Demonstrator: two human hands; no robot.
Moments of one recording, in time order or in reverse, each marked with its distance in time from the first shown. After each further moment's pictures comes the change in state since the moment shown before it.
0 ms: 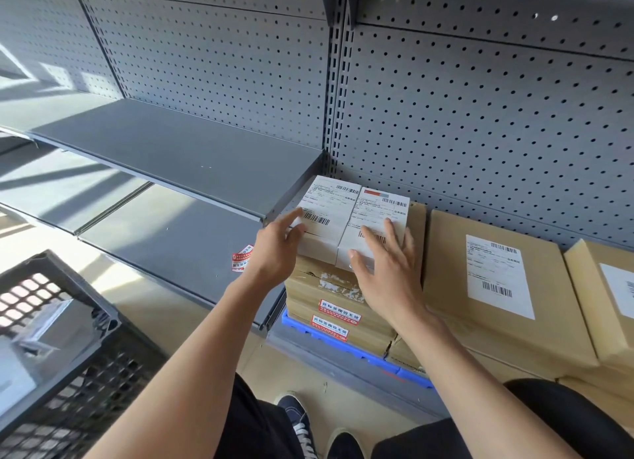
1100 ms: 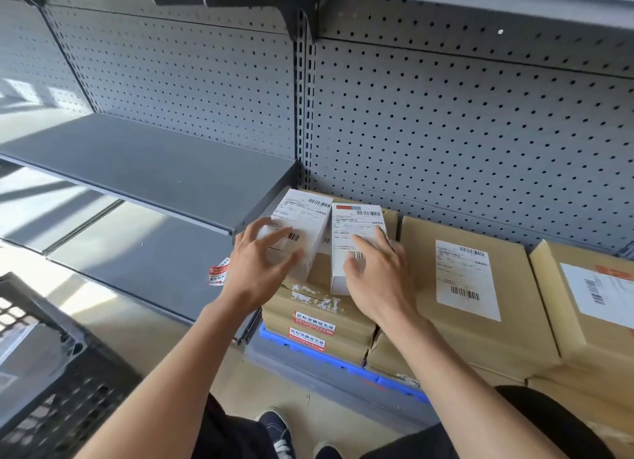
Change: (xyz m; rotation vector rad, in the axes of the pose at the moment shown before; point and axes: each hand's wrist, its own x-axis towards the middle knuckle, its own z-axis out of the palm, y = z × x) left_hand -0.003 -0.002 0.016 0.233 0.072 0.190; right_hand 0.003 0.017 -0.030 0.005 0.051 0.070
